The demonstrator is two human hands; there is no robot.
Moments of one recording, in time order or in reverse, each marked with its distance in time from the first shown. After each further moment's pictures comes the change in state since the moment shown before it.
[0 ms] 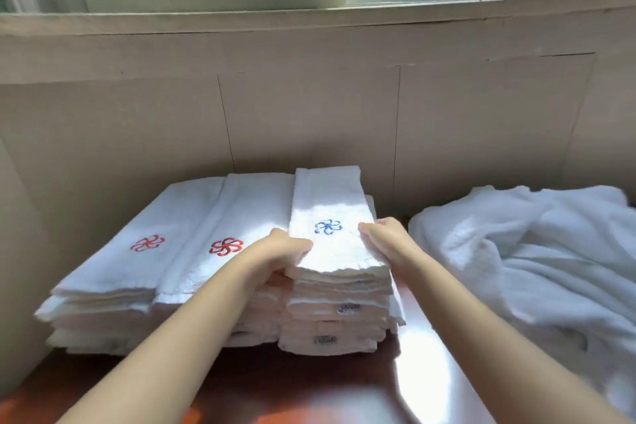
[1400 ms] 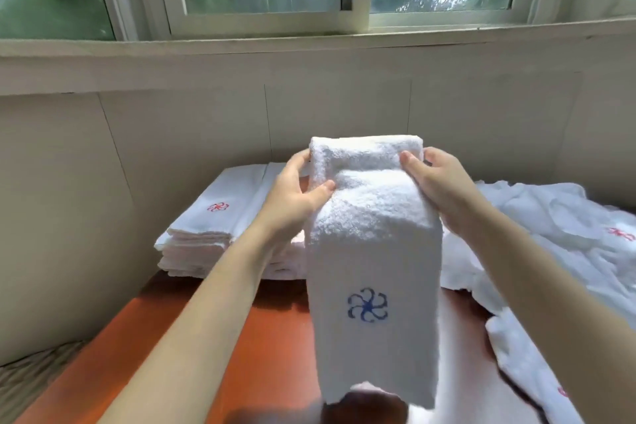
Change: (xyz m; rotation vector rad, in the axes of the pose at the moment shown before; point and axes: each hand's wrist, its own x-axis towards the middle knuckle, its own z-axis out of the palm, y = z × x) left_hand -0.188 0.007 -0.041 -0.638 0.053 0.699; right_hand -0.184 -0.106 -0.070 0.056 0.068 -0.431
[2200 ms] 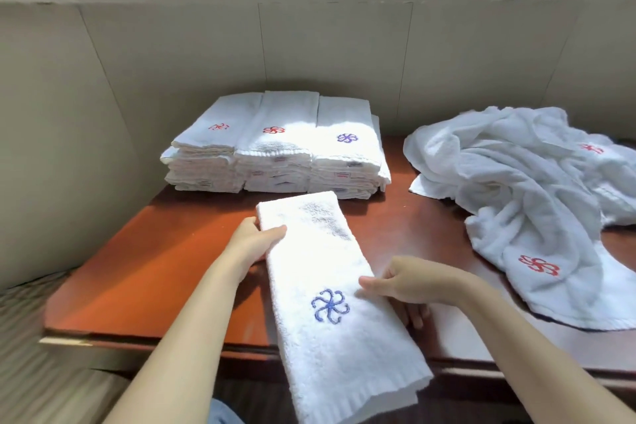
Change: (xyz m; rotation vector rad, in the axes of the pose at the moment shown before) left_hand -0.128 -0.137 -0.044 0.218 0.233 -0.647; right_hand -0.188 0.107 0.018 -0.675 -0.941 0.434
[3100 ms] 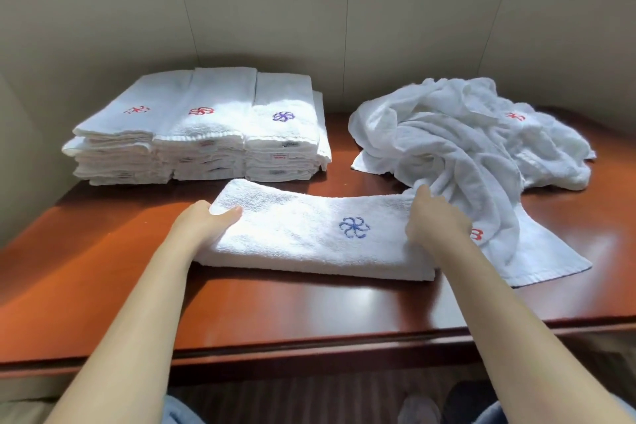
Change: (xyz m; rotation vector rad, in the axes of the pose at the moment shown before) left_hand 0.018 0.014 0.029 0.682 0.048 0.045; right_hand -0.015 0.079 -0.051 -0.289 0.734 0.617
